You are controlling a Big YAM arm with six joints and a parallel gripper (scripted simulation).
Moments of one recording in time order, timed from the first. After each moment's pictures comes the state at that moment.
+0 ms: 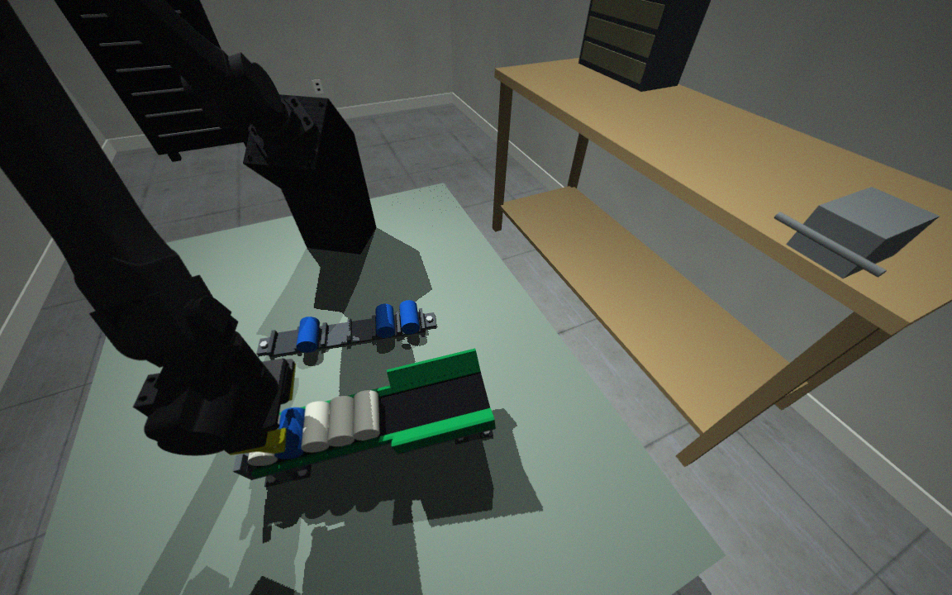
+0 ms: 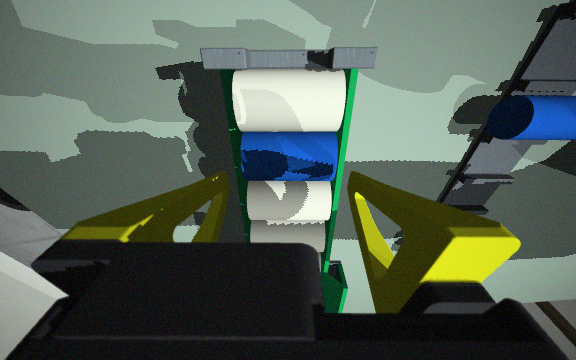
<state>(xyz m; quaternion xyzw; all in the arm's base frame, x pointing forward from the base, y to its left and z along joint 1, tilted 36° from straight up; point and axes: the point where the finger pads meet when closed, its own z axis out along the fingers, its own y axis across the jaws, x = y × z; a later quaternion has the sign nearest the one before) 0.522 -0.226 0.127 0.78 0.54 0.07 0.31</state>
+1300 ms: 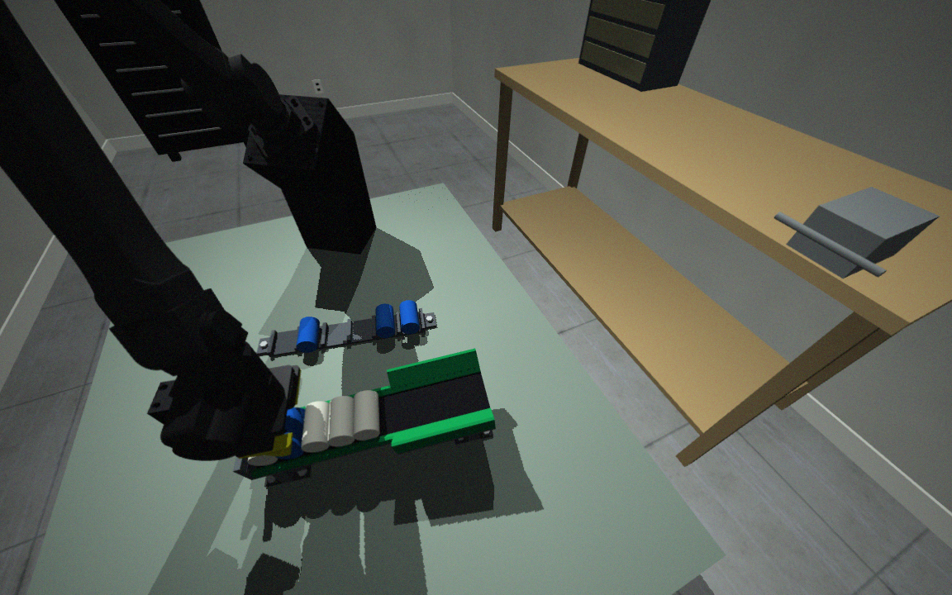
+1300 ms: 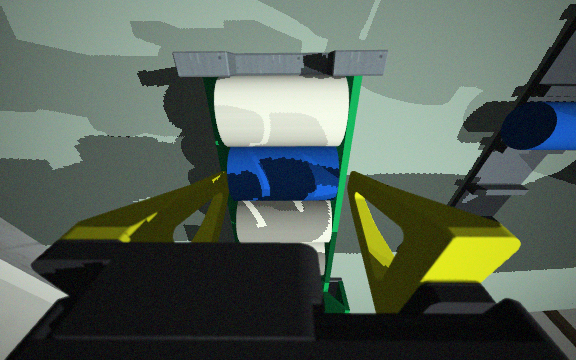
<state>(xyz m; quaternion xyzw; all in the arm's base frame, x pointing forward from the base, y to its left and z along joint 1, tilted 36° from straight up) 0.529 -0.235 0.107 0.78 0.54 0.07 0.30</state>
